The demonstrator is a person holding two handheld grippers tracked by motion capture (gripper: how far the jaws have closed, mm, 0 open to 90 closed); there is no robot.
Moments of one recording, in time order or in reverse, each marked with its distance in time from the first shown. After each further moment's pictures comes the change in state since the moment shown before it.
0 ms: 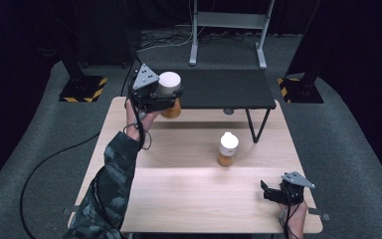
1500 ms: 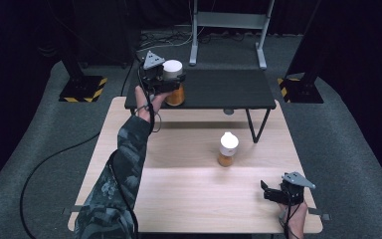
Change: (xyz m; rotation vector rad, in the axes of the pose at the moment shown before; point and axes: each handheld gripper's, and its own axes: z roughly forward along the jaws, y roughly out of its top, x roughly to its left) left arm 0.027 -0.001 0.058 0.025 0.073 -0.113; right arm -0.002 -0.001 -0.001 -0.006 0.010 0.005
